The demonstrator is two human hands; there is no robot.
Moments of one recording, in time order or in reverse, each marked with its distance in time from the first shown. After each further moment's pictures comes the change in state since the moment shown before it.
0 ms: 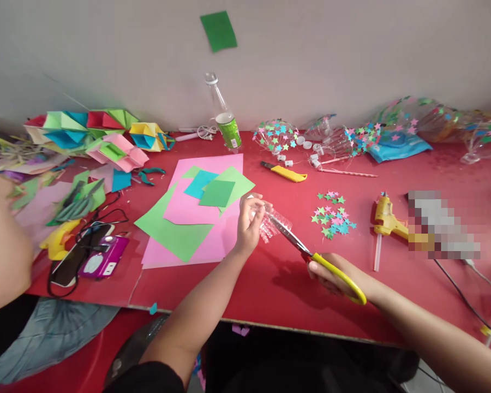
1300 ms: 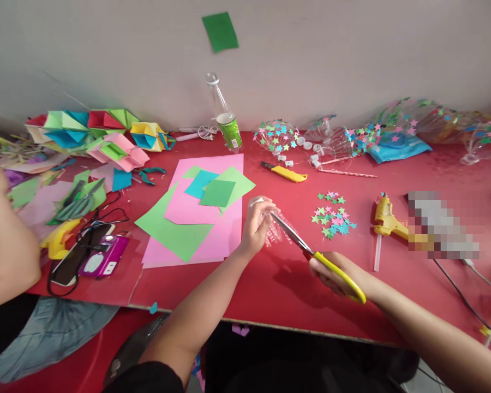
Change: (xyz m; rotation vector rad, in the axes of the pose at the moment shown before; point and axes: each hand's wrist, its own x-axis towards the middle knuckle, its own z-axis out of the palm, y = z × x) left_hand -0.004 0.001 0.004 0.100 -0.143 0.086; right_hand 0.001 0.005 0.000 0.067 0.043 0.096
